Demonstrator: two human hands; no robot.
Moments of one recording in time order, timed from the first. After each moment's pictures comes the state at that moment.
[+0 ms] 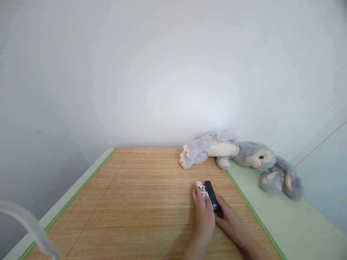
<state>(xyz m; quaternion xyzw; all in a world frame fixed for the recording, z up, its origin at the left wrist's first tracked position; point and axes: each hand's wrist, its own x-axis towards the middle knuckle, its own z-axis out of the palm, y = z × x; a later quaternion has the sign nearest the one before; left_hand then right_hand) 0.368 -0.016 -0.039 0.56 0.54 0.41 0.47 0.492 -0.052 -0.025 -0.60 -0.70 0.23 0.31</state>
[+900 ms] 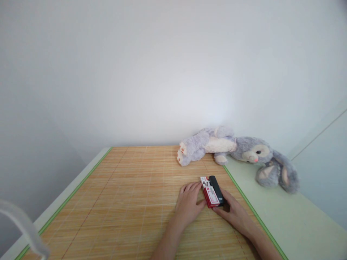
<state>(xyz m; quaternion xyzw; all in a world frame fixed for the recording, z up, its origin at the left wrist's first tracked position) 0.294 0.017 -0.008 0.83 0.38 0.29 0.30 0.524 -0.054 -0.021 -0.61 -0.68 0.21 0.35</state>
